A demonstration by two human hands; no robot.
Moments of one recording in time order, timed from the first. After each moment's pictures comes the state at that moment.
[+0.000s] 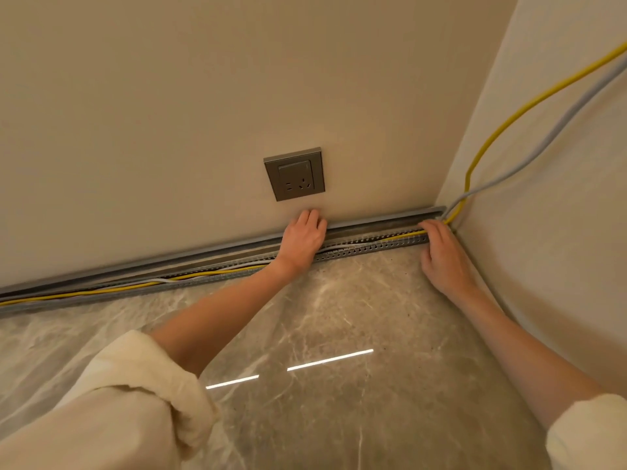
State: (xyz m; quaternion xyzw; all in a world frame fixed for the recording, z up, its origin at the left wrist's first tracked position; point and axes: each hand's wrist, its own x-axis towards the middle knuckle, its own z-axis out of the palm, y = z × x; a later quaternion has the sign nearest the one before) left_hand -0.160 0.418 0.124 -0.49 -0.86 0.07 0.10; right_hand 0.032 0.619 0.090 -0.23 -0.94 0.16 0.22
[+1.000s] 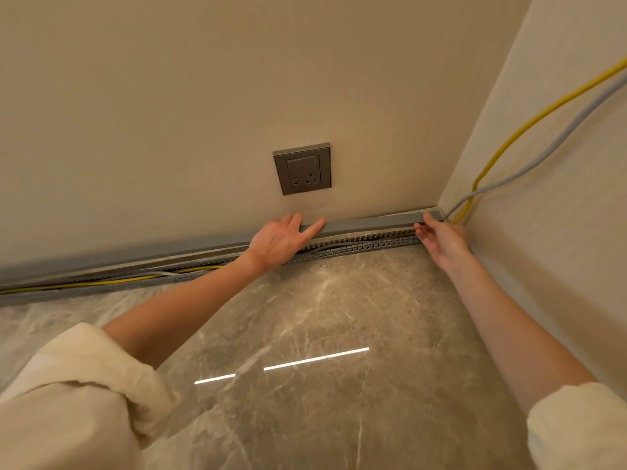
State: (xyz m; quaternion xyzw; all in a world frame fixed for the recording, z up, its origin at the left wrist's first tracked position) left_hand -0.187 0.367 0.131 -0.60 -0.78 0.10 0.17; right_hand -0.006 0.622 0.130 -0.42 -0.36 0.78 0.27
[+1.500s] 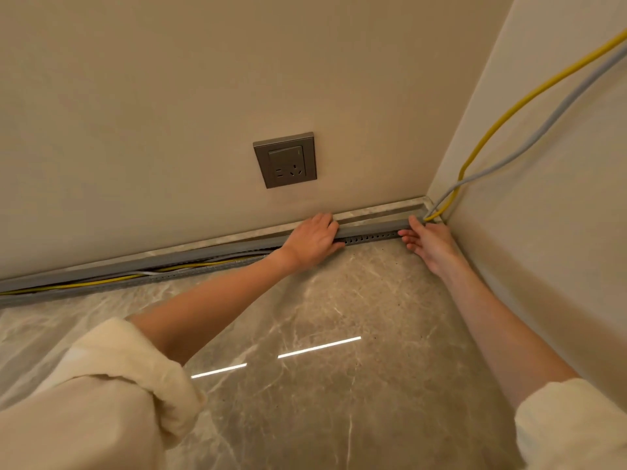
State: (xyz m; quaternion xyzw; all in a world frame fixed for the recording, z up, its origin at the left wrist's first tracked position) left_hand -0.154 0.437 0.101 -0.59 -0.81 -0.01 0.03; right_hand 0.006 0.623 0.103 -0.44 -0.51 0.71 0.19
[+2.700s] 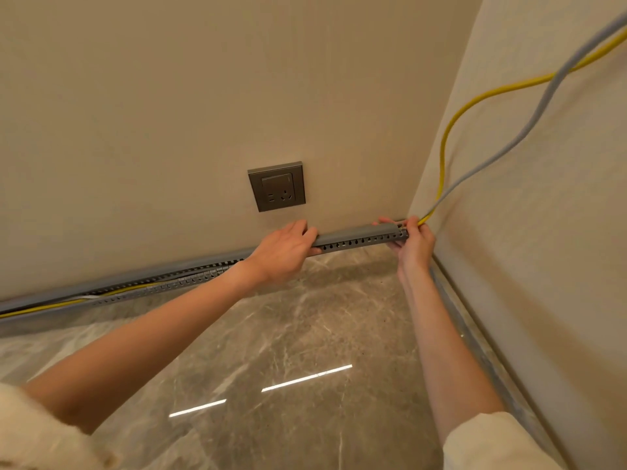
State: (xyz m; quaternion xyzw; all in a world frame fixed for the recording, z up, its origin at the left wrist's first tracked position) left_hand -0.144 0.399 0.174 -0.59 -0.81 -0.05 0.03; right_hand -0.005 0.585 0.147 -0.35 -0.42 0.73 0.40
